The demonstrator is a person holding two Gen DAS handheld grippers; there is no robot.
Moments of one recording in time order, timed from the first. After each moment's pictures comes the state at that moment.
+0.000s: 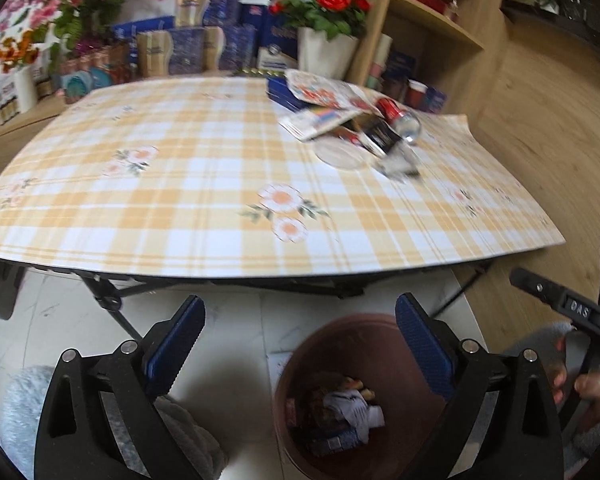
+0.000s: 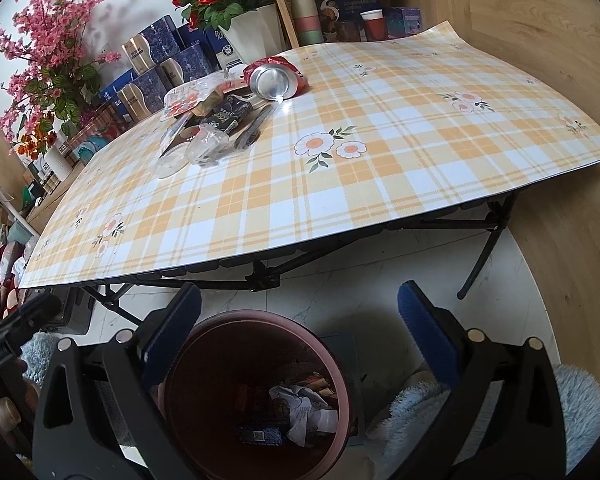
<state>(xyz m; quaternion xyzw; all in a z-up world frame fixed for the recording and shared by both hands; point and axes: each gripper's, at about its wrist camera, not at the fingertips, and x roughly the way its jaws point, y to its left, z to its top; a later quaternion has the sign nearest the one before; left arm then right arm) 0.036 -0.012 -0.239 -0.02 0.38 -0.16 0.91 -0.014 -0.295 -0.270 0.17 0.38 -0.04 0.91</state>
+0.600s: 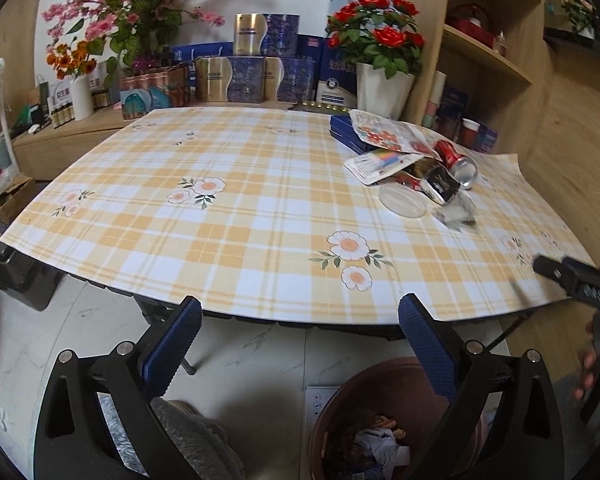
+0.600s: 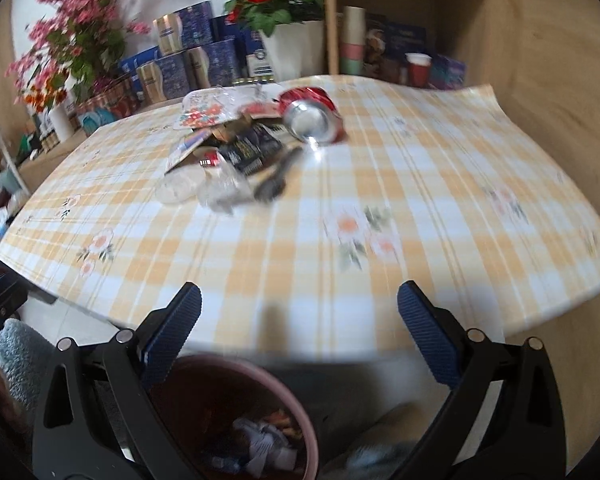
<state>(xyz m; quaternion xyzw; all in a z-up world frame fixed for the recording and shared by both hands) 0.046 0.007 -0.227 -0.03 0.34 -0.06 0.94 0.072 -0.270 -0.232 0.03 0.38 -0.01 0.93</state>
